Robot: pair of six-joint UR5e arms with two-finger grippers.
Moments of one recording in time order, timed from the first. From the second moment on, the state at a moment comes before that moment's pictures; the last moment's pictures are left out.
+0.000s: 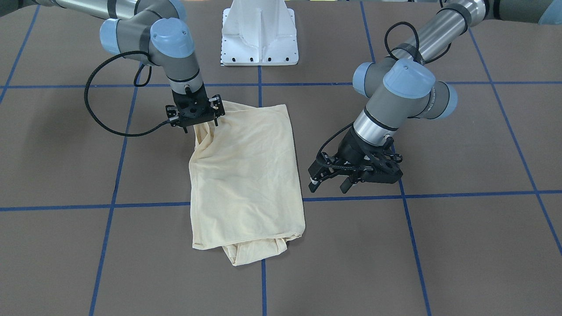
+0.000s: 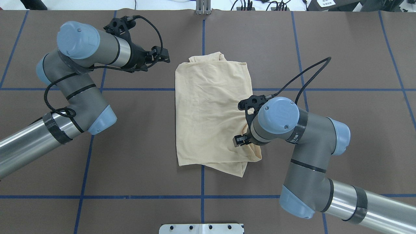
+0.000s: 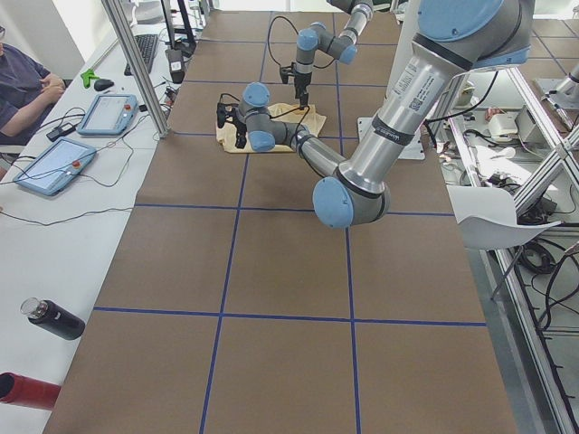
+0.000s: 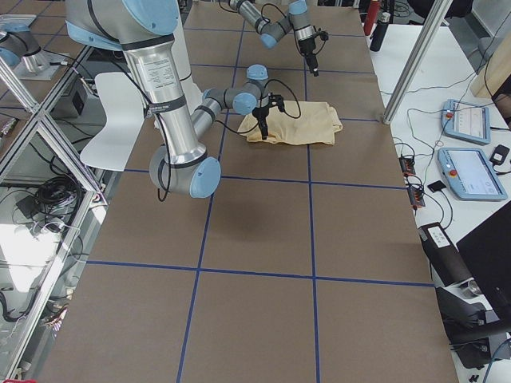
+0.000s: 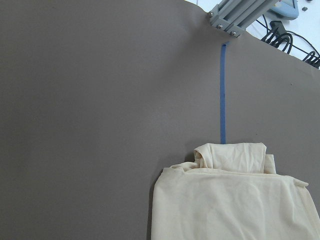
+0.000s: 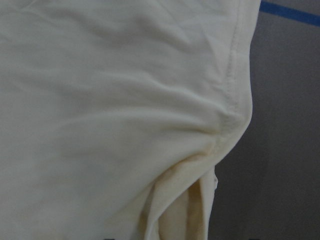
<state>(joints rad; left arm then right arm) -0.78 -2.18 -1.44 -2.31 -1.91 -1.40 0.45 -1.13 1.81 -1.51 1.80 0.99</state>
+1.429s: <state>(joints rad) -0.76 -2.19 -1.44 -2.32 -1.91 -1.43 0.43 -1.30 1.92 -1.58 1.84 1.01</state>
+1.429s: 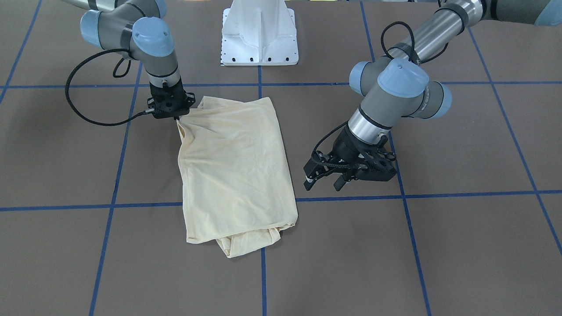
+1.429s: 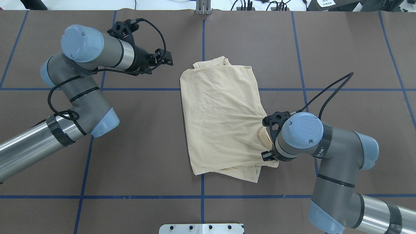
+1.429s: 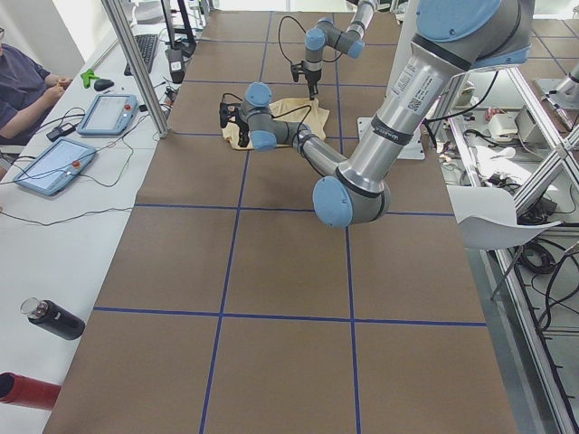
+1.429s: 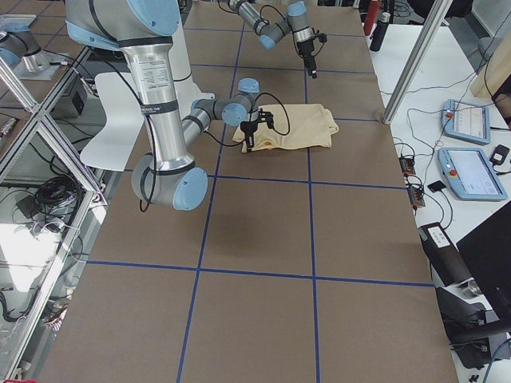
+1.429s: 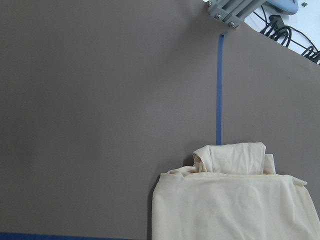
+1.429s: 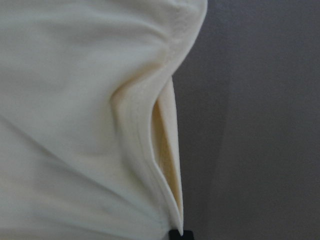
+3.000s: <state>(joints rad) -0.53 -2.09 -1.69 -2.31 -1.89 -1.78 0.48 -1.24 2.05 -1.55 1.91 1.14</state>
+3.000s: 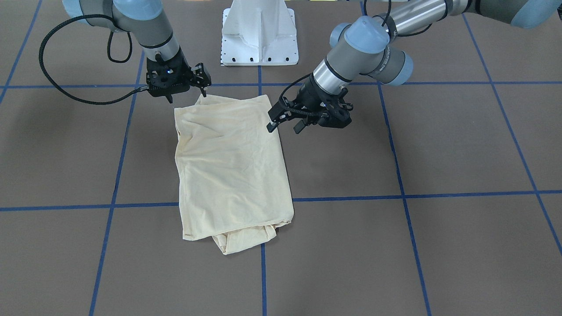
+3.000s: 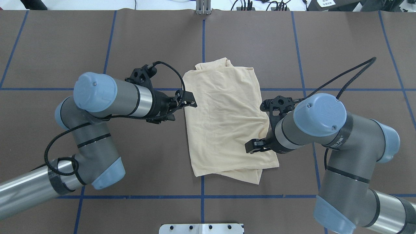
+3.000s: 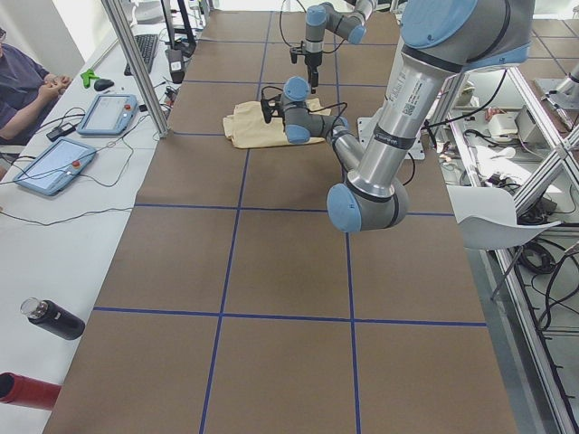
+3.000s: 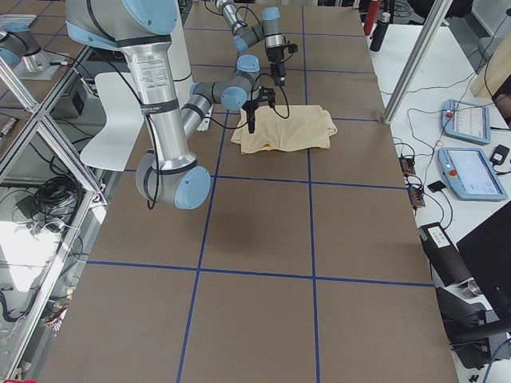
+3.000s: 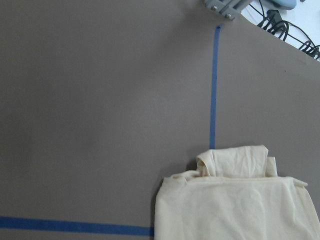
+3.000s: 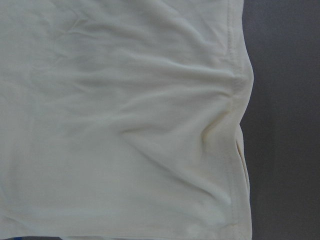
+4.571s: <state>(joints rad) -0.29 -2.12 -1.61 -2.27 -1.73 -2.04 0.53 -1.22 2.05 -1.47 1.96 1.23</state>
